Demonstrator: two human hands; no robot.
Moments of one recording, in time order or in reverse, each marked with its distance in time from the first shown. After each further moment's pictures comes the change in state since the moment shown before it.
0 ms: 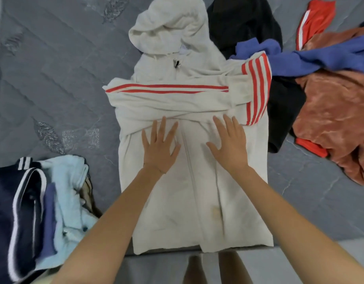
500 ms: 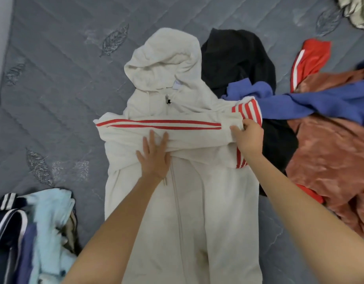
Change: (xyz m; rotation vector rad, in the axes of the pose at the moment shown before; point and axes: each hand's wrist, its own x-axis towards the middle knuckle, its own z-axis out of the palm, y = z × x) left_hand 0.100 0.026 -0.017 -0.111 -0.138 -0.275; right_hand 0.149 0.052 -0.070 0.520 0.098 0.504
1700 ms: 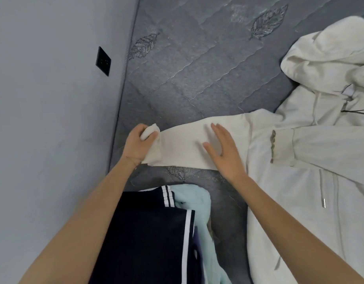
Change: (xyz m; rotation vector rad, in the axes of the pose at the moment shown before) left_hand 0.029 -0.472 -0.139 -0.817 0.255 -0.199; right_hand -0.215 -0.188 0.412 -0.070 -0.465 -0.427
